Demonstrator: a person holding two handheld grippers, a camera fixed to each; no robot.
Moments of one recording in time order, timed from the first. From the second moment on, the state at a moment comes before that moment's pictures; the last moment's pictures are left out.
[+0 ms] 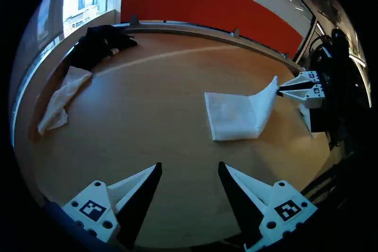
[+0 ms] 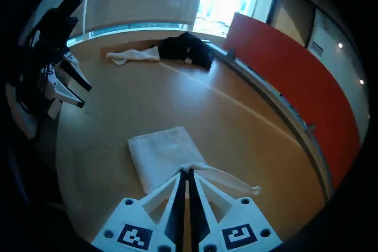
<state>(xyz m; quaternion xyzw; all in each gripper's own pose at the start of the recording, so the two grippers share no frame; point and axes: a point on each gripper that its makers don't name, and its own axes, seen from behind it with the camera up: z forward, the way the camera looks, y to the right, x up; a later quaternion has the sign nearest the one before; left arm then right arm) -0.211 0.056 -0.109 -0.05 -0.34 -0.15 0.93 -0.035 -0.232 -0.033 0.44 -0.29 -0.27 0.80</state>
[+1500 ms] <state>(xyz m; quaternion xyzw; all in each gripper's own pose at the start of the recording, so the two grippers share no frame) -0.196 0.040 -0.167 0.01 -0.31 -0.20 0.93 -0.113 -0.312 -0.075 0.51 -0.35 -0.27 0.74</state>
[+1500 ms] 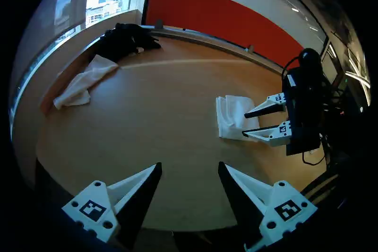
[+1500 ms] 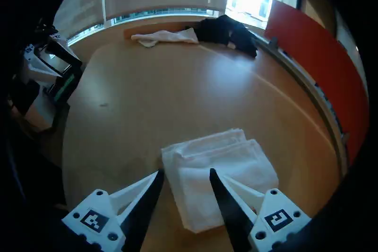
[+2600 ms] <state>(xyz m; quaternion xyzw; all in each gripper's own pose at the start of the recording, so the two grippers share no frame) -0.197 0.045 -0.163 -0.01 -0.32 -0.18 0.93 -0.151 -0.226 -0.092 0.42 -0.42 -0.24 0.77</state>
